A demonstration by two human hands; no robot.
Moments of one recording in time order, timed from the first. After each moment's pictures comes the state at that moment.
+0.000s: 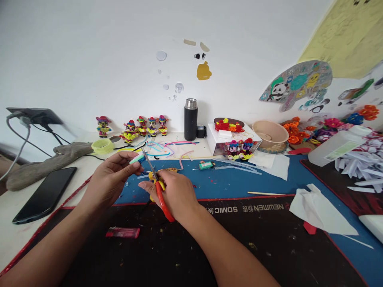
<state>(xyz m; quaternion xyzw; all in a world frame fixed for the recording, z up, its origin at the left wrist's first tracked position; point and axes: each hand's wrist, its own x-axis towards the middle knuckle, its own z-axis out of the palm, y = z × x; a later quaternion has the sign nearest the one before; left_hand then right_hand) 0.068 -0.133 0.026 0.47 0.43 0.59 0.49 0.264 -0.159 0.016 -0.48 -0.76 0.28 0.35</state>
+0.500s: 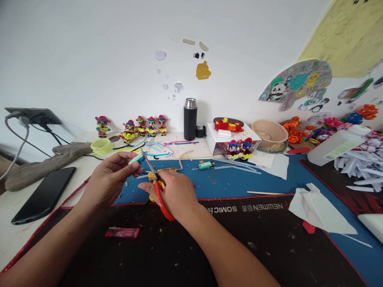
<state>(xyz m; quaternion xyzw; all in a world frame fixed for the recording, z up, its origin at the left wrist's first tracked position) 0.067 -0.132 0.024 0.48 0.43 0.59 0.49 0.264 -0.156 0.016 -0.48 -0.76 0.27 0.34</state>
